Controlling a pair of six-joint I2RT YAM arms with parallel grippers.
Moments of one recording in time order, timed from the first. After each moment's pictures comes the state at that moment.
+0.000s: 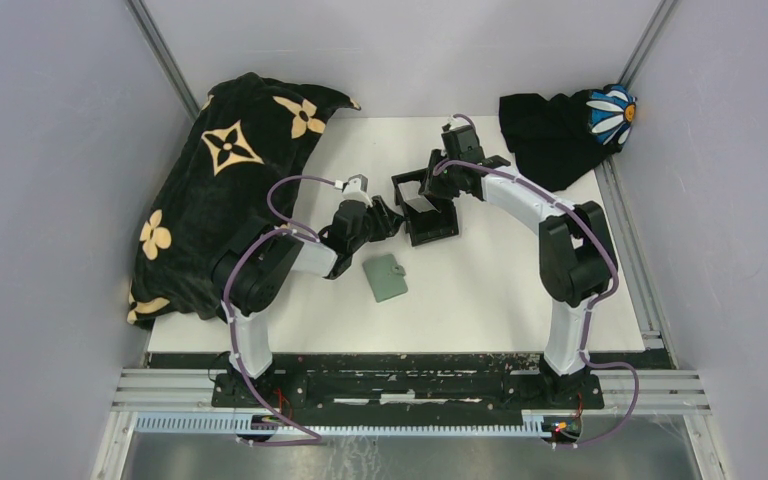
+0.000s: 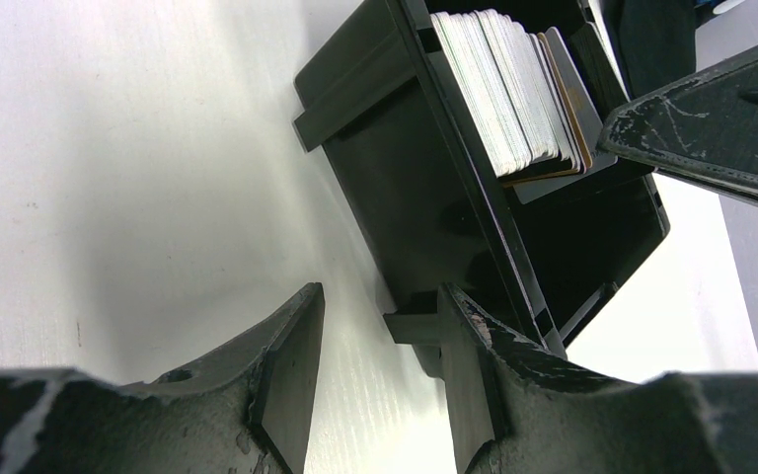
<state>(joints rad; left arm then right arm) -0.58 1.93 0.82 0.76 -0.02 -0.69 0.43 1.95 1.51 -0.35 -0.10 0.57</state>
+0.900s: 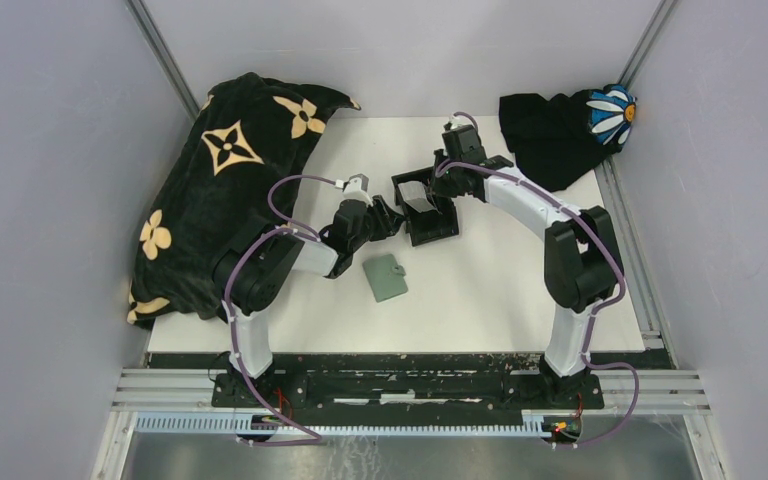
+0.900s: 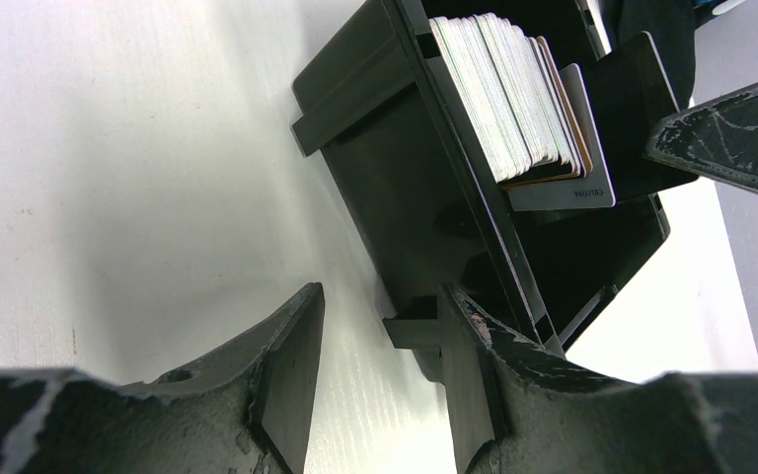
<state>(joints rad) -0.58 1.94 0.83 0.76 -0.02 -0.69 0.44 1.91 1.50 -0.38 -0.02 0.52</state>
